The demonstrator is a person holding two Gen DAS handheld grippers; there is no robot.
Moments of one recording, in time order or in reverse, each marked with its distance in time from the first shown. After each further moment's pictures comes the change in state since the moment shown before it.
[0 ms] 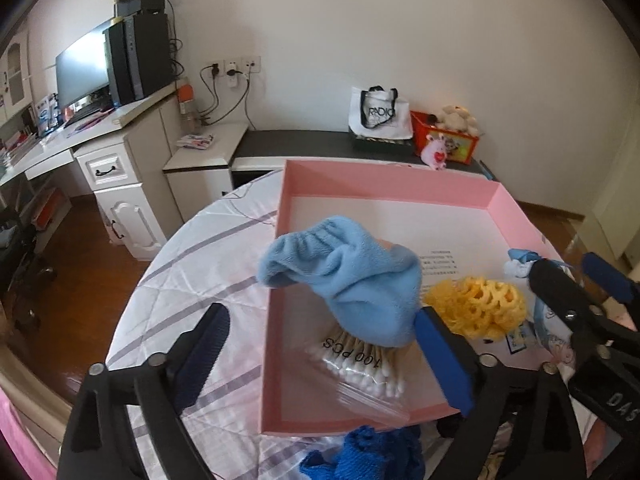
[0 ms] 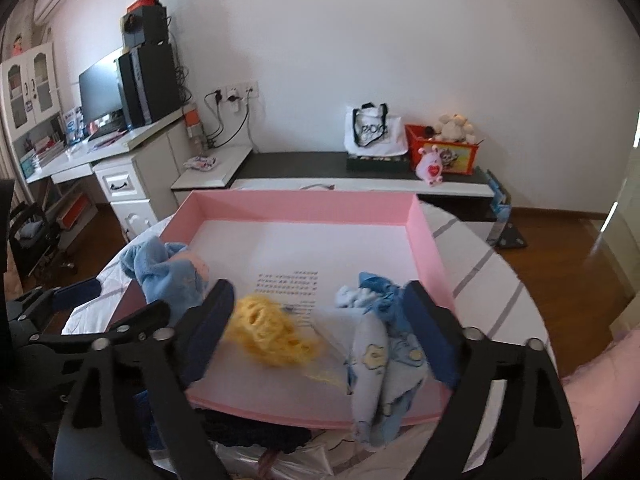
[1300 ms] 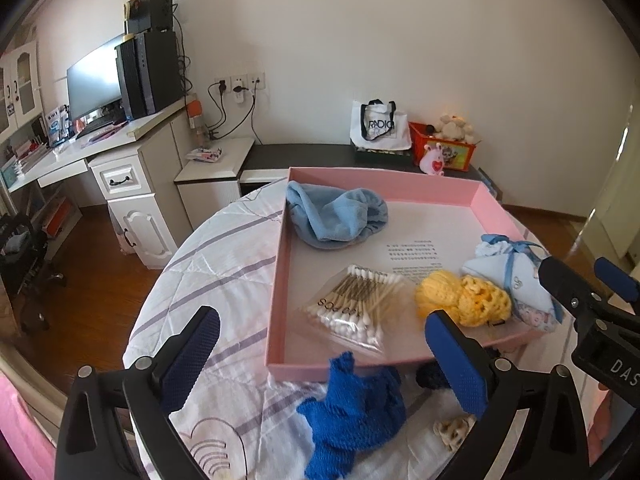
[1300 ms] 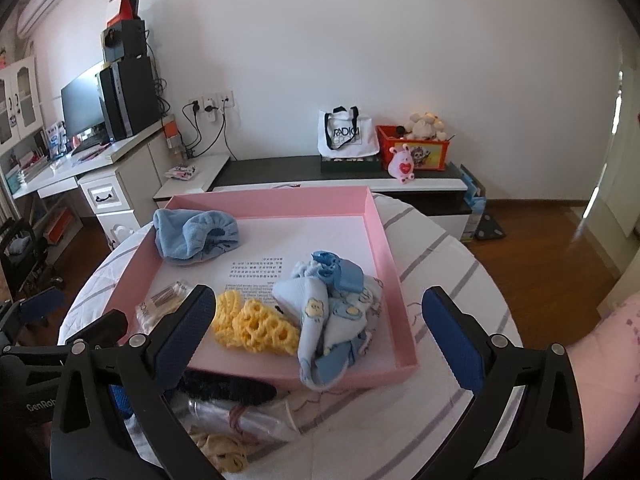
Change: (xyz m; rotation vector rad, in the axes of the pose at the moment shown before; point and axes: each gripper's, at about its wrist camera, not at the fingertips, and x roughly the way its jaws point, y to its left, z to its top) left arm -0.094 -0.024 -0.087 0.016 -0.064 0.028; right arm -0.045 -0.023 -0.016 0.047 -0.014 -0.058
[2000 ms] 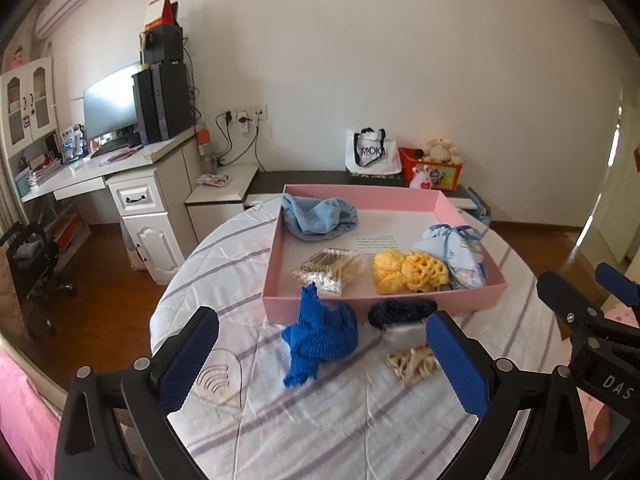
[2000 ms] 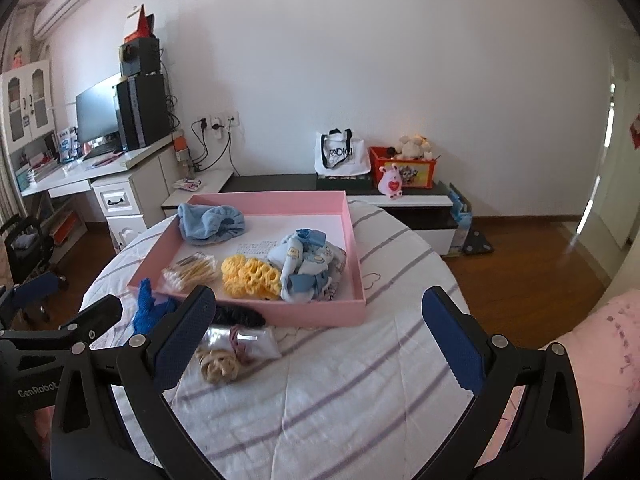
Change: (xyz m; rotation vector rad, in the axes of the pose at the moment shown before) left arm -0.110 -0.031 -0.065 0.007 -0.117 0.017; right arm -0.097 -0.021 -0.038 -0.030 -0.085 -0.008
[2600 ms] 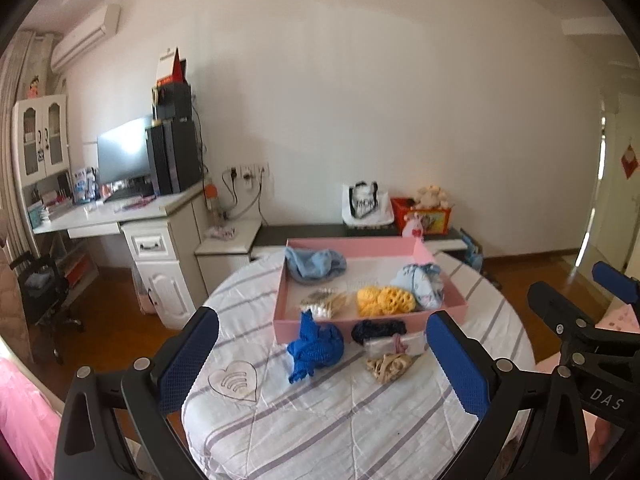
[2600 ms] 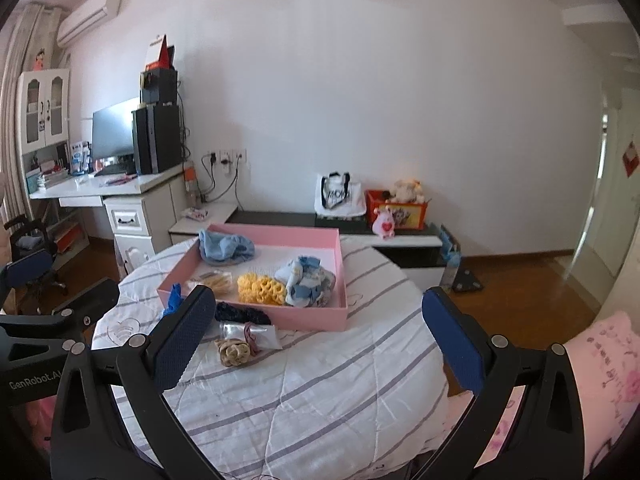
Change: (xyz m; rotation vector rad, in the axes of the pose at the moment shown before) left arm -0.108 -0.017 -0.037 0.023 -0.214 0.009; right arm -0.091 0.000 -0.011 -0.045 -0.165 -0.012
